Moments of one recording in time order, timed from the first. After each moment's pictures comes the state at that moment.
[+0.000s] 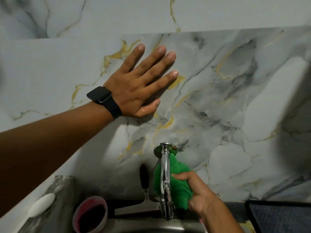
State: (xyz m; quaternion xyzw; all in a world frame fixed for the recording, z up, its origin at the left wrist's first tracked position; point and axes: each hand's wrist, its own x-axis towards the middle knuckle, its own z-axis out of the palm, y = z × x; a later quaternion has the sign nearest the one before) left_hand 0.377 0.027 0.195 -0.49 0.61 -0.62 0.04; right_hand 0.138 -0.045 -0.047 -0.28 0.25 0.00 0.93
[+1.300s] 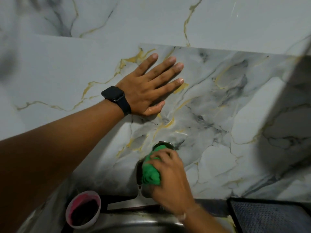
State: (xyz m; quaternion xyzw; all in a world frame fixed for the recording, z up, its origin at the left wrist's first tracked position) left_hand 0.380 0.024 0.190 -0.48 0.63 -0.61 0.01; right_hand 0.162 0.029 0.031 -0.94 0.17 -0.27 0.15
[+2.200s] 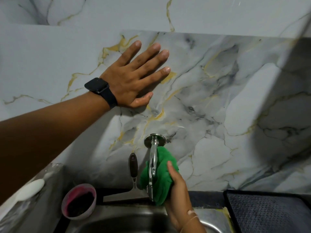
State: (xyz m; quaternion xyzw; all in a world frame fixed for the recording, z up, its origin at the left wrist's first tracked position) left_hand 0.377 0.028 0.195 -0.48 0.61 -0.63 0.02; right_hand 0.139 0.021 -0.018 -0.37 0.24 -0.25 0.86
